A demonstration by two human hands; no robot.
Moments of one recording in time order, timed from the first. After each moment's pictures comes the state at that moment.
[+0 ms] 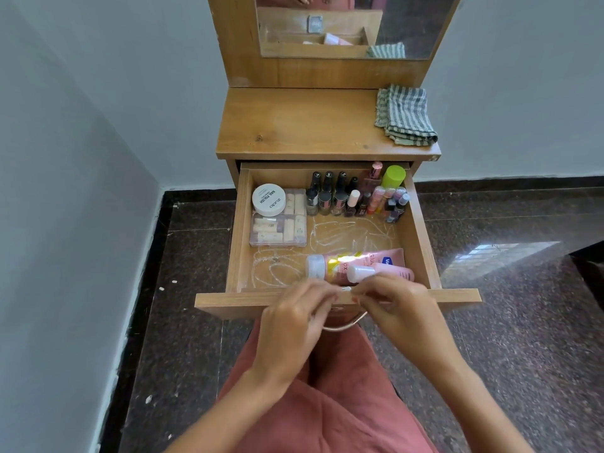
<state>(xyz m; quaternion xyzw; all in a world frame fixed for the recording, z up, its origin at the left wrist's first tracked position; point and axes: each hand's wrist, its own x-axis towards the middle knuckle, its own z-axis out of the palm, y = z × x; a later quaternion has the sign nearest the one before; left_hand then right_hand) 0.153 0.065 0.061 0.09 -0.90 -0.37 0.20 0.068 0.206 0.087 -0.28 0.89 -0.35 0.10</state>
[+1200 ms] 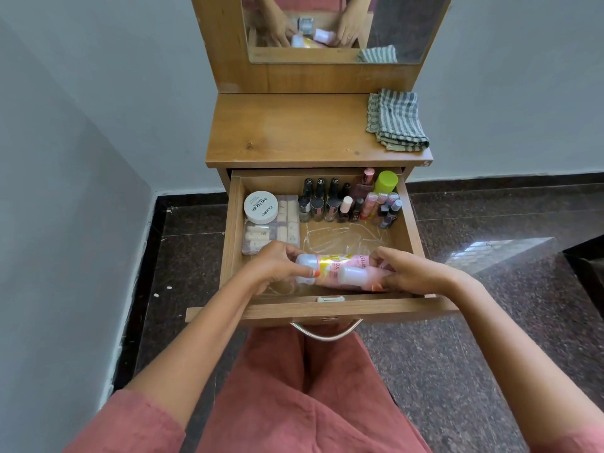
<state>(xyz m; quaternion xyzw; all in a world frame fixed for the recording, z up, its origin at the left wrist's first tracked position) 0.058 -0.004 0.051 0.26 -0.76 -0.56 -0.21 -0.045 0.216 0.062 -0.30 0.85 -0.17 0.40</state>
